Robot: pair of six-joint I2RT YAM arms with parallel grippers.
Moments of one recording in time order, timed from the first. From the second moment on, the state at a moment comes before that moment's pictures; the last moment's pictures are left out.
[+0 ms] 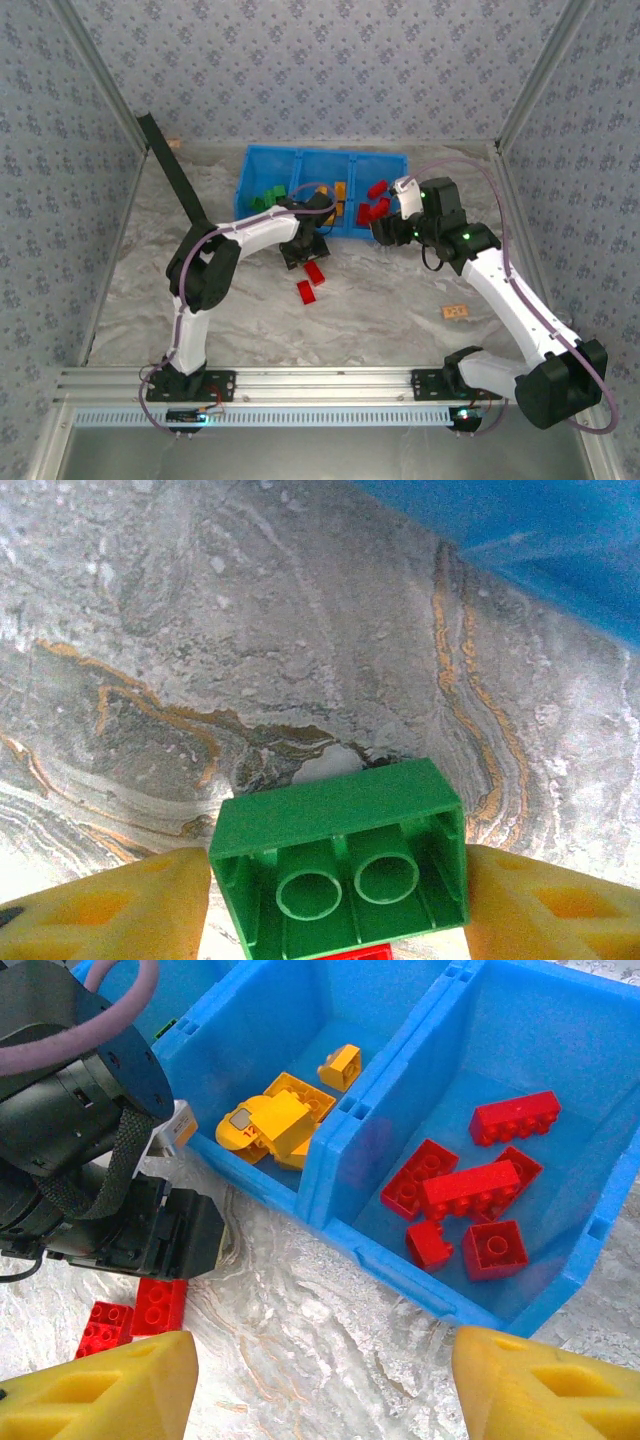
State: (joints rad) left arm -0.73 2.04 1.49 -0.84 -0.04 -1.06; right arm 0.37 1.15 1.04 -0.56 -0.20 -0.01
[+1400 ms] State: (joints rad) left arm -0.37 1.95 1.75 -0.67 -0.13 -0.92; right arm 0.77 1.67 1.08 -0.43 -0.20 0.08
